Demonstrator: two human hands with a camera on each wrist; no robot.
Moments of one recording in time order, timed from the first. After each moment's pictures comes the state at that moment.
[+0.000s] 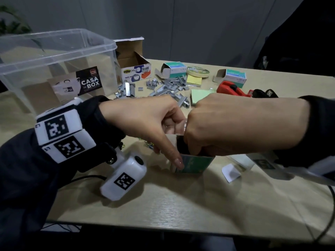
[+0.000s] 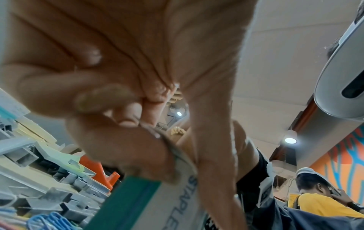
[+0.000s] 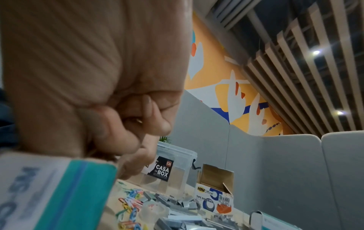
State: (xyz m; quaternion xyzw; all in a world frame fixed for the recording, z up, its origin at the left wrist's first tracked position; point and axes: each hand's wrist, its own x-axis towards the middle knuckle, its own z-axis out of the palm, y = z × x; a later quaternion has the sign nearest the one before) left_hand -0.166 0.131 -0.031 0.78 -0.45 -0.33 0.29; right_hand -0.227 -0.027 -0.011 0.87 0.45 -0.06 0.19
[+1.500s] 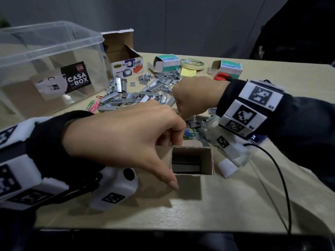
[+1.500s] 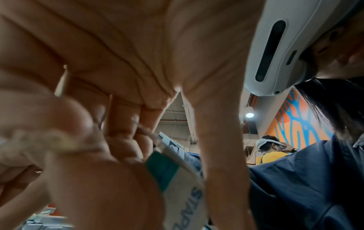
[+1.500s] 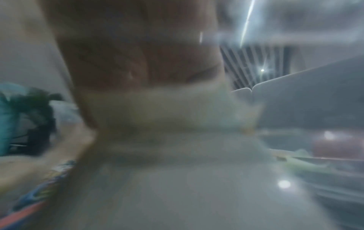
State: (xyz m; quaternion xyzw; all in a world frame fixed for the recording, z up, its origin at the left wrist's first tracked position) left_hand -0.194 0.142 -0.030 0.82 -0.53 -0.15 0.15; right_hand -0.144 -0.040 -0.052 0.98 0.10 -0.10 0.12
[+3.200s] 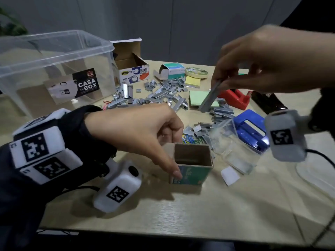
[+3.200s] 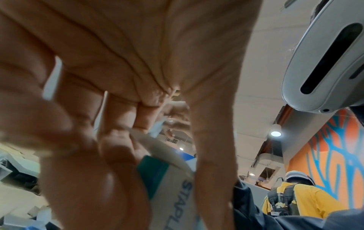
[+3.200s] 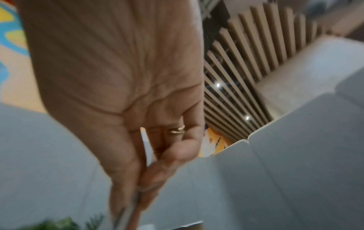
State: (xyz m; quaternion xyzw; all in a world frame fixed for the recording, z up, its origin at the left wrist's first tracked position) left_hand -0.177 0.136 -0.031 0.81 -0.47 -0.27 0.23; right_hand -0.217 -0.089 0.043 0.96 0.27 0.02 0.02
